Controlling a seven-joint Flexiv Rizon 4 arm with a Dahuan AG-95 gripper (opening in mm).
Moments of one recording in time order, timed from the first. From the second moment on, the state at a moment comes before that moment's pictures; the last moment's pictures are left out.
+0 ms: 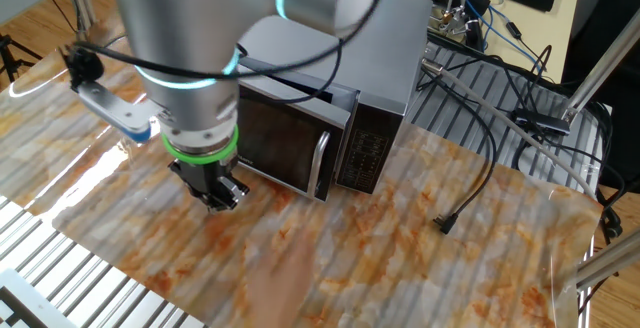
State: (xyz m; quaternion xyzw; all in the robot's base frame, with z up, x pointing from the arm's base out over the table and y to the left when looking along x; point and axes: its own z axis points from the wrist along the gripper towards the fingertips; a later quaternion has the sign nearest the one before) arm 0.647 -0.040 0.121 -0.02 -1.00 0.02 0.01
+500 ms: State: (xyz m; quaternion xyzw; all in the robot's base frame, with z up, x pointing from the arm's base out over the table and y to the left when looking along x) arm 0.646 -0.046 0.120 0.05 -1.00 0.00 0.01
